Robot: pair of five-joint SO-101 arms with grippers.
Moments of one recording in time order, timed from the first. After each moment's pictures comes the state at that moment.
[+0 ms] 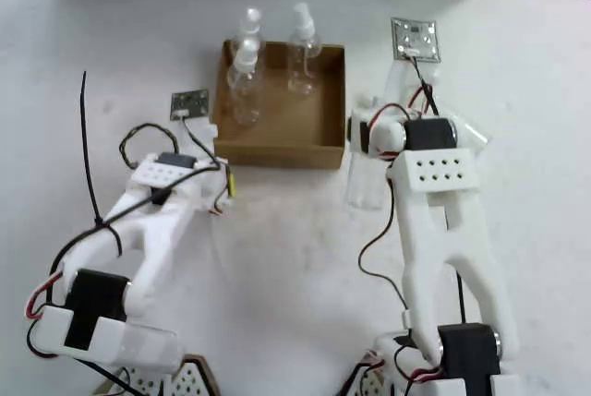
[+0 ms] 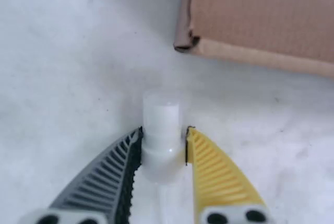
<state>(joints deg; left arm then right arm) 4.1 -1.0 41.9 43.6 19.8 -8.5 -15.9 19.5 63.3 -4.4</state>
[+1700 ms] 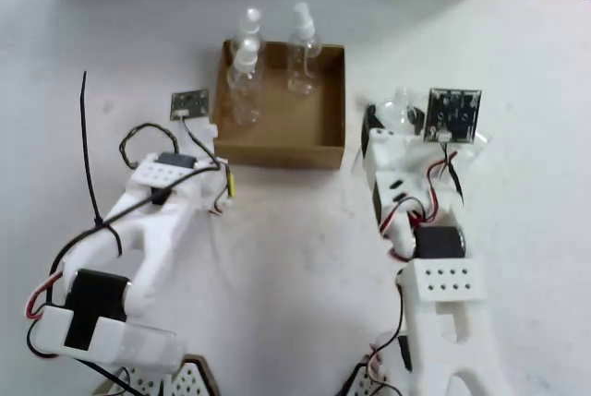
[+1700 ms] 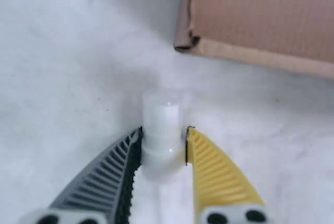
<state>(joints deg) 4.1 -1.0 41.9 43.6 19.7 -5.8 -52.0 63.3 17.3 -4.4</state>
